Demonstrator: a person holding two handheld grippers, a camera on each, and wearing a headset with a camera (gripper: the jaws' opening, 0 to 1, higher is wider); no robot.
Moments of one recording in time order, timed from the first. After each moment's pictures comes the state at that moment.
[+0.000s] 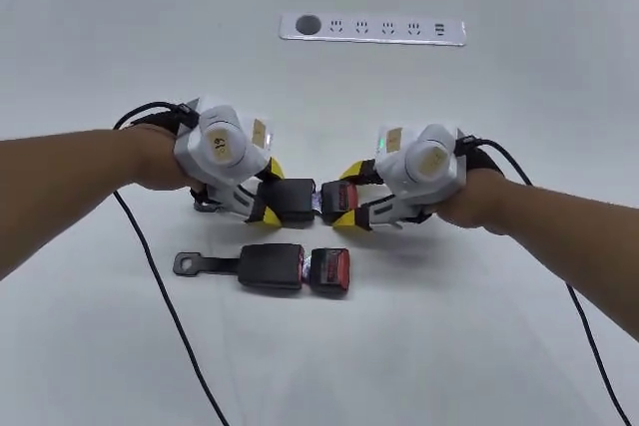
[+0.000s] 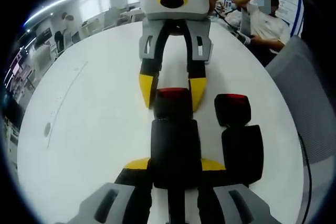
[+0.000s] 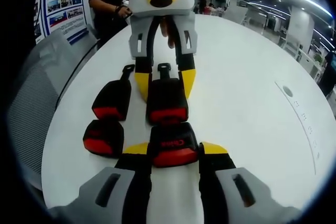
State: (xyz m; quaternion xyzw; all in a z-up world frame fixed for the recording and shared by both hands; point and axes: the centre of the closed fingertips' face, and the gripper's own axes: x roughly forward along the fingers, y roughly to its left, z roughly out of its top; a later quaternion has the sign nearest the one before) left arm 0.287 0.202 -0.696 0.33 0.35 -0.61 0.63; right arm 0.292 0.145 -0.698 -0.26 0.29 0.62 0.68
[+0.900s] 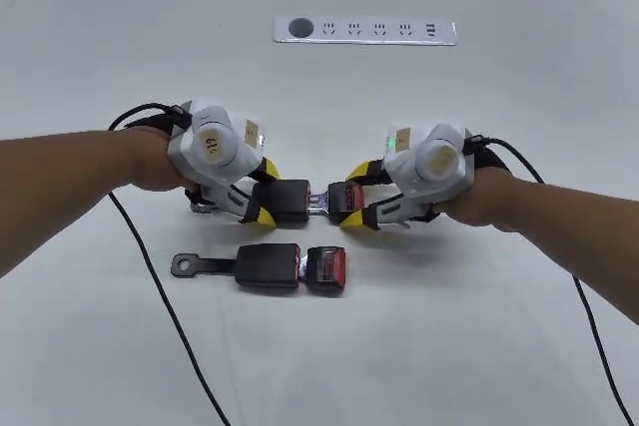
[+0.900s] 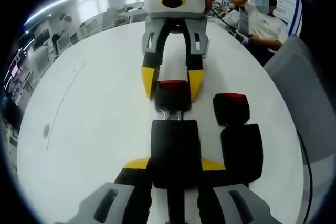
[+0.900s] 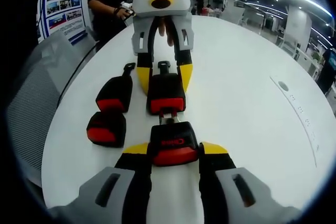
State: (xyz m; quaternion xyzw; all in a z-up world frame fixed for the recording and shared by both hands) left arm 0.287 0.203 -0.695 0.33 0.35 -0.62 0.62; right arm 0.292 0.125 -0.698 -0.25 0.29 0.61 0.69
